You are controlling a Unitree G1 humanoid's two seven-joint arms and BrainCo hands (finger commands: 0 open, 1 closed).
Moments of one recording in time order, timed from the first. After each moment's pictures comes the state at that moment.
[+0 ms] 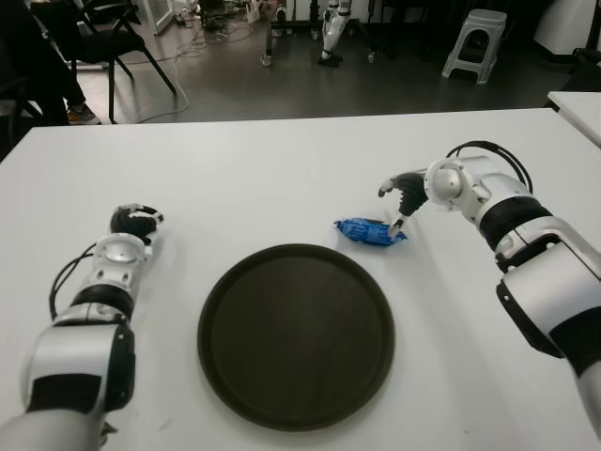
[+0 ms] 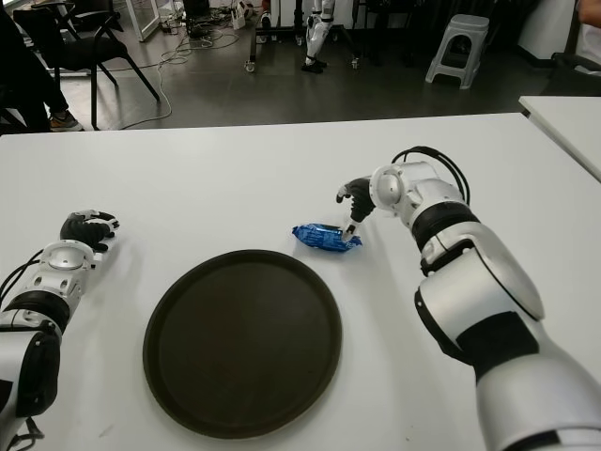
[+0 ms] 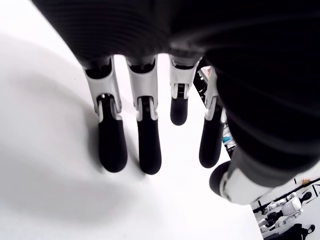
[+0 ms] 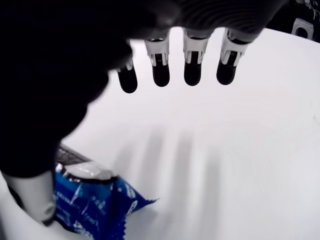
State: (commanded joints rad) left arm -0.76 0.31 0.09 1.33 0.17 -0.01 0.14; right arm -1.16 -0.27 0.64 1.32 -0.75 -0.20 0.51
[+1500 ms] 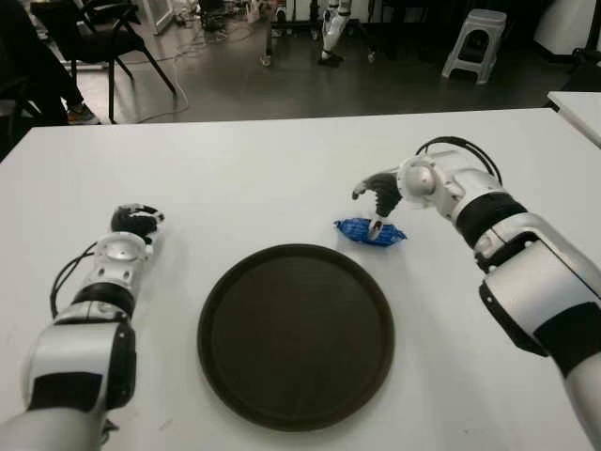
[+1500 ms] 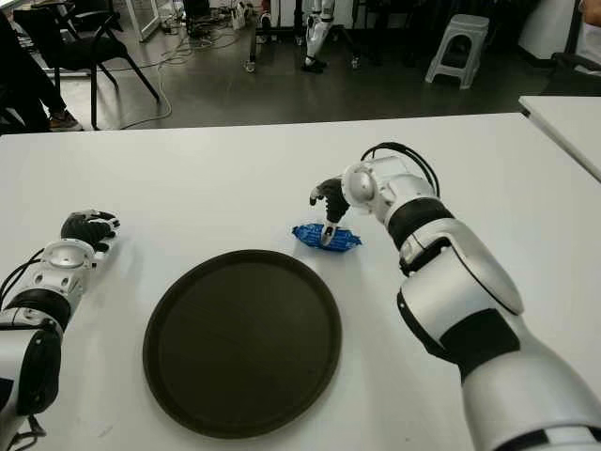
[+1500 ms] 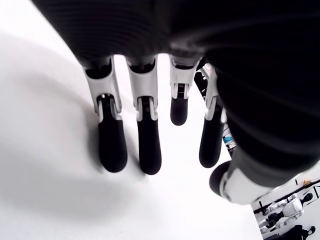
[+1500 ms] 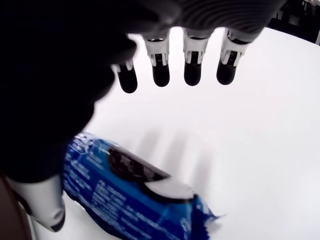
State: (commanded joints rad) left arm -0.77 0.31 0.09 1.33 0.15 0.00 0.14; right arm -1.14 -0.20 0.66 1.27 -0.73 -0.24 0.50
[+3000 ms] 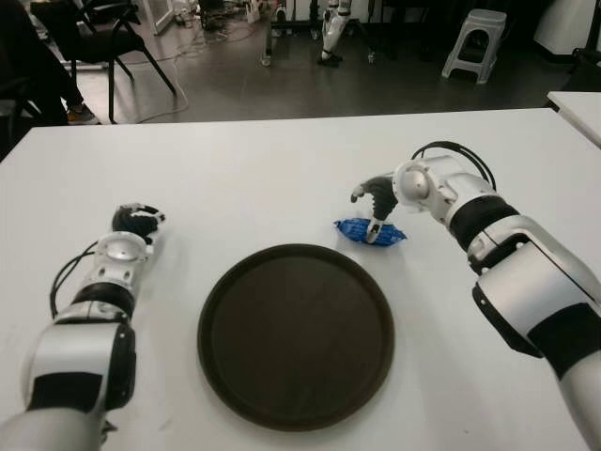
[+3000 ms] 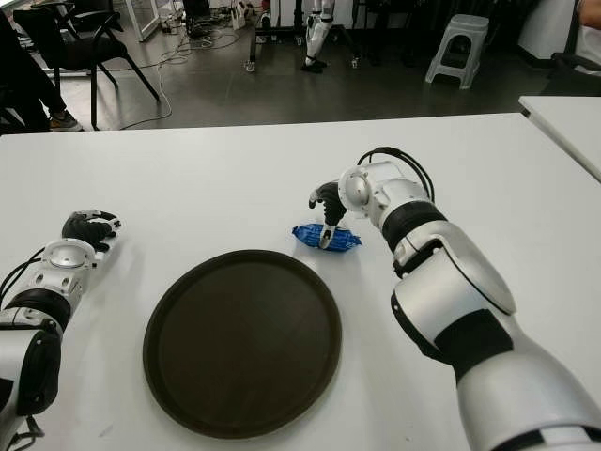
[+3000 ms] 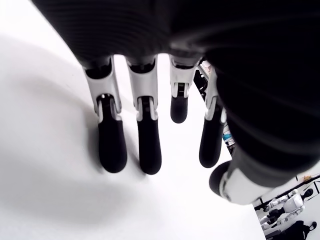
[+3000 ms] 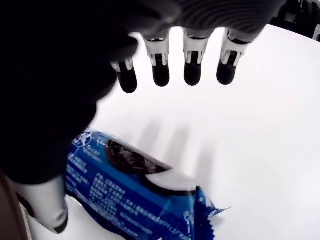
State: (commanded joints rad) left arm -0.76 0.32 0.08 1.33 0.17 -0.01 0.14; right arm -1.15 -0.20 0.68 1.30 -0.75 -0.19 0.51
